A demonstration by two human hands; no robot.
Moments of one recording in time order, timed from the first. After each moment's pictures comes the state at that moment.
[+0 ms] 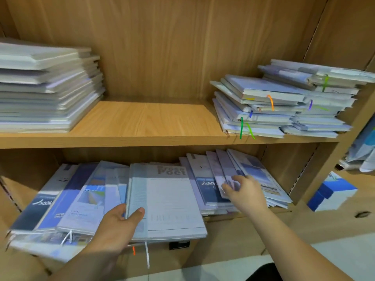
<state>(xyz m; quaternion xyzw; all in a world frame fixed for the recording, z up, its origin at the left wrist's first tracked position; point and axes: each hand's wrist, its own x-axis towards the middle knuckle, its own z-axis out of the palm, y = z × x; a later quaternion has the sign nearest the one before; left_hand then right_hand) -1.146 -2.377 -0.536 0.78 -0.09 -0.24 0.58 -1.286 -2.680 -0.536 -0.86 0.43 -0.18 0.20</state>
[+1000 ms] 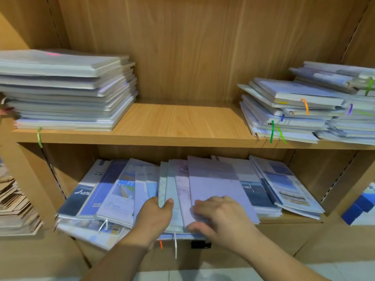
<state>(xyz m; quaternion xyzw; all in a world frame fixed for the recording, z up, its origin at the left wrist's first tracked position) -1.127 -2.398 -0.554 0.85 -0.11 -0.16 0.48 -1.265 -2.553 -0.524 -0.99 0.02 -0.14 -0.01</state>
